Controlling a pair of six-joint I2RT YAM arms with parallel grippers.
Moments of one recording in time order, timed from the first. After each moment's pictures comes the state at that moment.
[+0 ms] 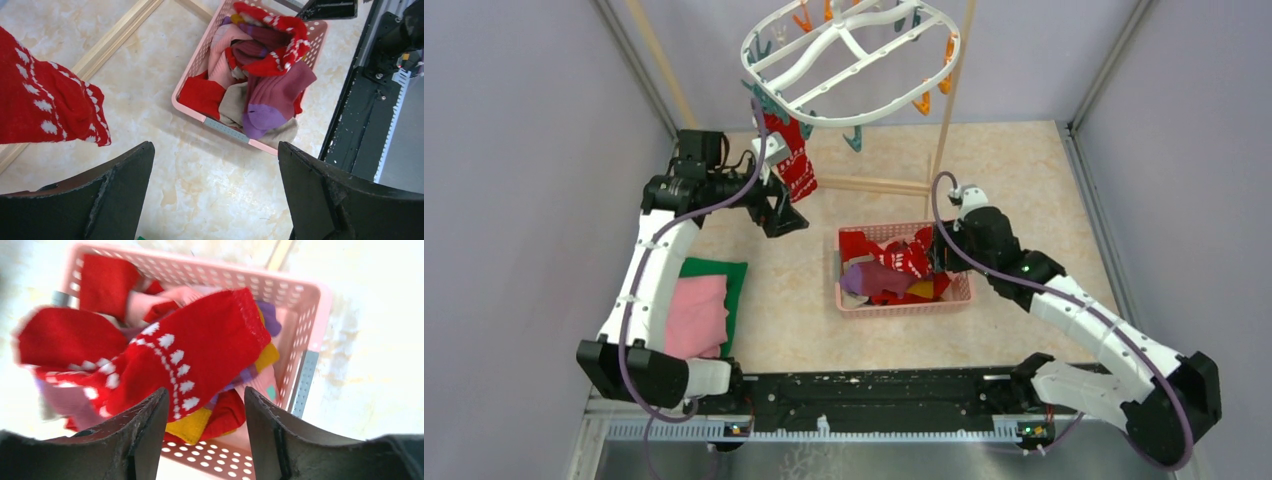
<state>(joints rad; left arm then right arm) -0.15 1.33 1.47 -0.92 0.85 0.49 0.60 1.03 0.77 -0.39 0.12 0.31</state>
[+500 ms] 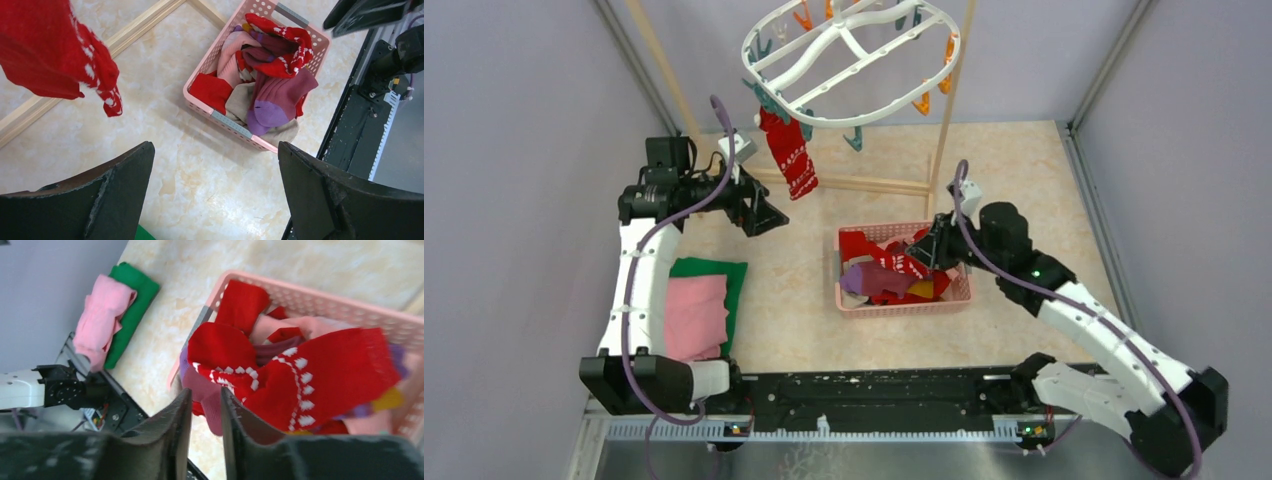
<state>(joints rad) 0.03 1.26 1.42 -0.94 0.98 0.49 0.60 0.92 0.82 -0.28 -0.24 0.44</state>
